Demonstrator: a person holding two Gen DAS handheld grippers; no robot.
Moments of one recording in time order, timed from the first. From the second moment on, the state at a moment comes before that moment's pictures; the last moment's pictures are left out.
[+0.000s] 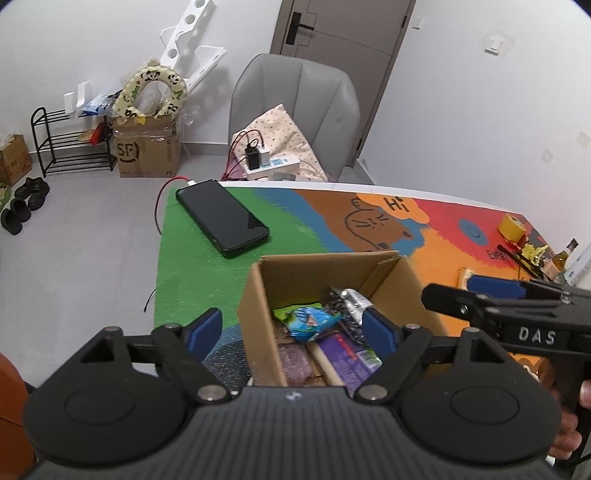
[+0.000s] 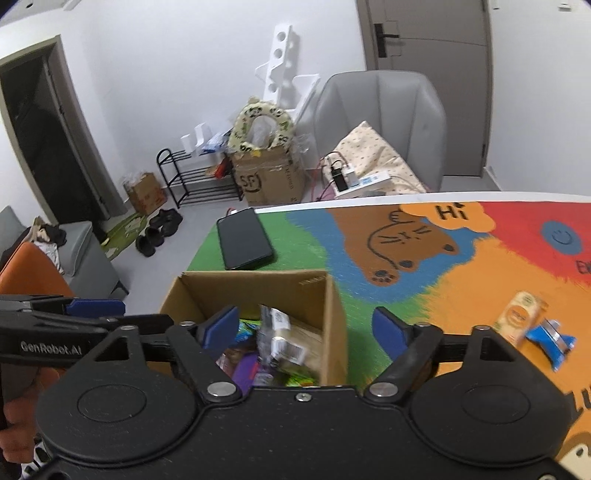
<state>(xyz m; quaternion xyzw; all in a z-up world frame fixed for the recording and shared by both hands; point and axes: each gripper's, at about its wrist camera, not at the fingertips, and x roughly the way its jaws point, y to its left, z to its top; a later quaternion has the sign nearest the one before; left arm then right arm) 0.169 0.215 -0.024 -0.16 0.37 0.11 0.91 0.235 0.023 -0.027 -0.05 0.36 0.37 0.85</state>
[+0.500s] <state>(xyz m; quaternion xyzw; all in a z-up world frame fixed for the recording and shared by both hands) 0.186 0.167 -0.031 -0.14 0.39 0.07 0.91 0.233 -0.044 -0.042 -0.03 0.36 0.32 0.88</state>
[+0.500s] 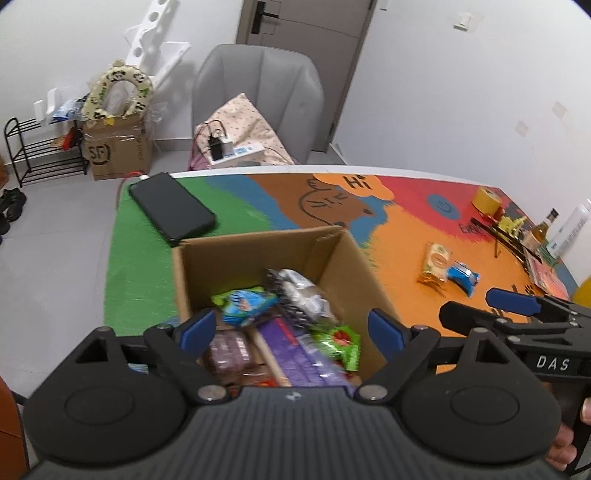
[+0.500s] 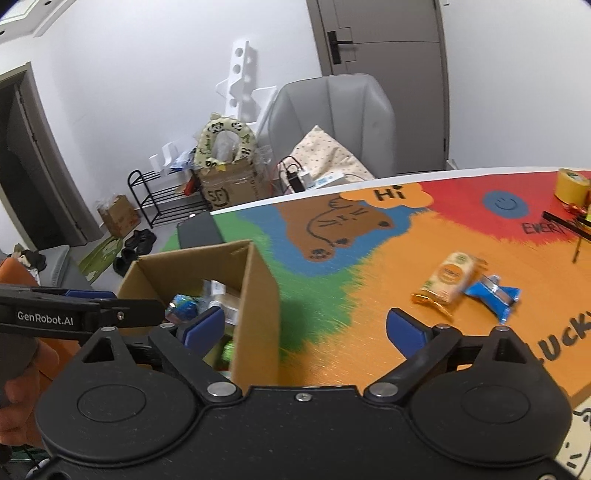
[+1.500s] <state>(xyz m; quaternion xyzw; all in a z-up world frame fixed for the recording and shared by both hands) 0.254 0.055 -0.022 -0.11 0.40 -0.02 0.91 0.270 -0.151 -0.064 0.03 0.37 0.27 0.89</state>
